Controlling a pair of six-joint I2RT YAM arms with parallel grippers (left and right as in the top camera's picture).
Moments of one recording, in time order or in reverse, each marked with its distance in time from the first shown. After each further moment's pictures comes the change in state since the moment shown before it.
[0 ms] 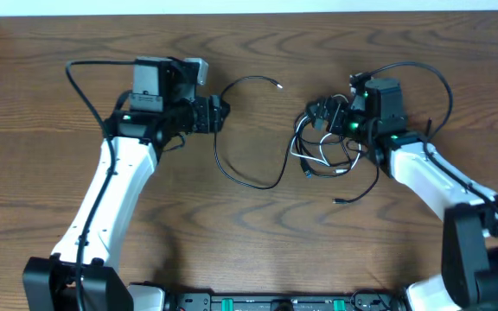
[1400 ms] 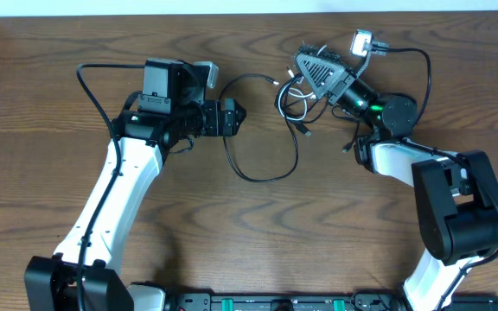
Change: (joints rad) left arm -0.034 0.000 0.000 -0.008 0.079 -0.050; right arm 0.018 0.235 -0.001 1.483 -0.370 0.723
